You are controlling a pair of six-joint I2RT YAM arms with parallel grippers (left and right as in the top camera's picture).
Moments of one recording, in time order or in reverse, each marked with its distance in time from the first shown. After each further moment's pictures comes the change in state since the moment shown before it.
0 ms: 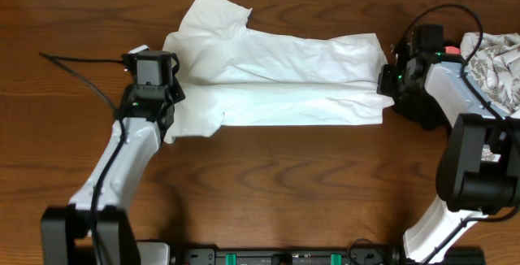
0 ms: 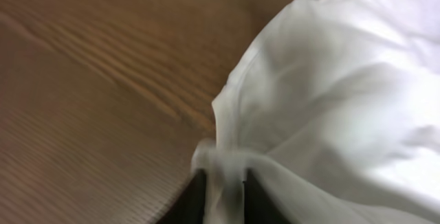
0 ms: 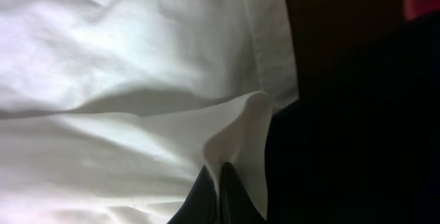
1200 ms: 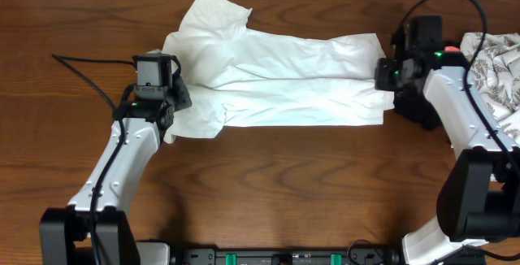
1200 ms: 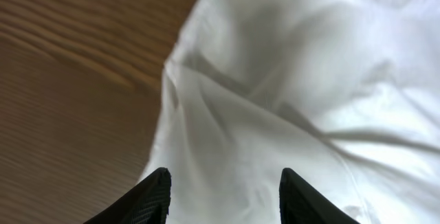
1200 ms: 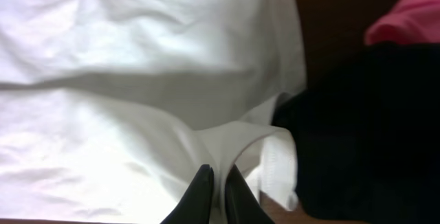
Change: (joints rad) left arm 0.003 -0.014 0.001 -0.080 0.201 0.064; right arm 0.093 -0.183 0.001 -0.073 0.087 0.008
